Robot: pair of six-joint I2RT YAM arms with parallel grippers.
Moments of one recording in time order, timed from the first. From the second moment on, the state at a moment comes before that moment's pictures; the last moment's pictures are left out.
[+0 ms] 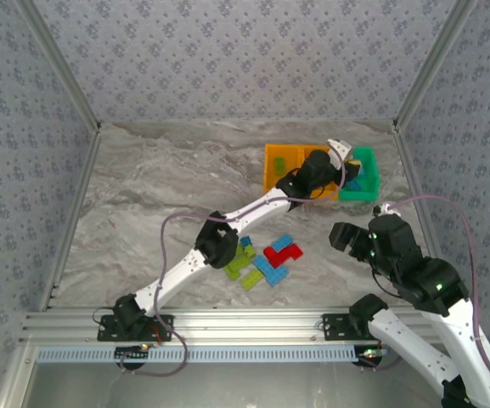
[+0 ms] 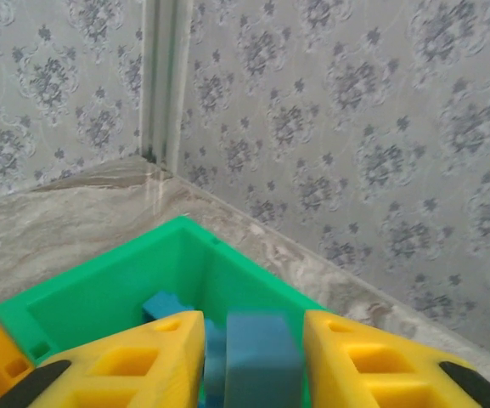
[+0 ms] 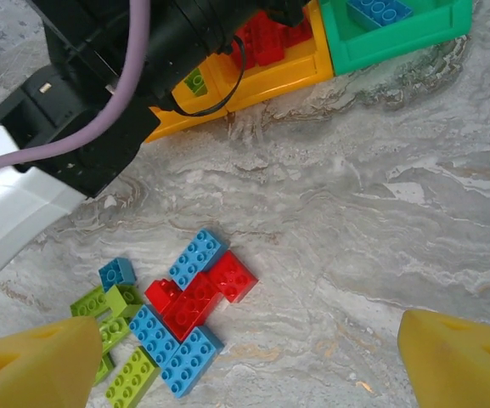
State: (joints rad) left arm -0.96 2.95 2.82 0.04 0.07 -0.23; right arm 0.54 0.56 0.99 -1.18 0.22 0.74
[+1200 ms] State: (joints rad) left arm -0.87 1.23 0.94 0.09 0.06 0.01; right arm 0.58 0.79 0.78 -1.09 0.06 0.69
